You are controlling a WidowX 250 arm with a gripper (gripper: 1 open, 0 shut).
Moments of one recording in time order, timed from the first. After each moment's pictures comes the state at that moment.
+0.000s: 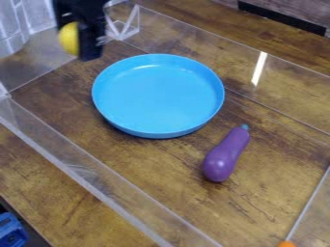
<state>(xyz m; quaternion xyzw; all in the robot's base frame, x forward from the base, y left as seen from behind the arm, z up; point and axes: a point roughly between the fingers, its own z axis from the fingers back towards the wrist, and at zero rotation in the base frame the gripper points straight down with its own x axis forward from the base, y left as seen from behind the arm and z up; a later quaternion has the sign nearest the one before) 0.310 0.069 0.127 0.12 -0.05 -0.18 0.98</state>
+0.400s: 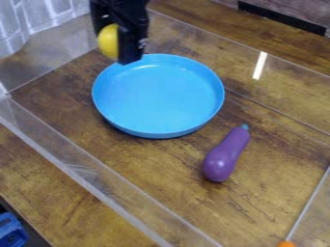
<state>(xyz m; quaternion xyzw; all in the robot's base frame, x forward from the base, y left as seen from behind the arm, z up) 0.322 0.022 0.130 0.10 -0.08 -0.19 0.97</state>
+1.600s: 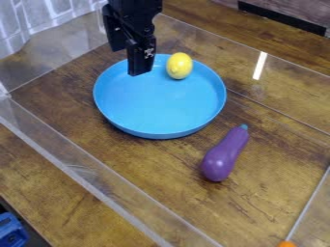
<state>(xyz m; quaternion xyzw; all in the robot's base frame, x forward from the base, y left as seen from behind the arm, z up) 0.333 0.041 0.107 0.06 -0.08 -0.22 0.97</state>
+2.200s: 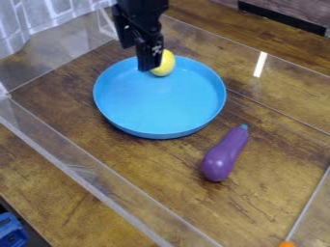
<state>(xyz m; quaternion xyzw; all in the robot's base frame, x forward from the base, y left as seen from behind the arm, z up) 0.356 0.039 0.106 0.06 -0.11 -0.24 0.96</state>
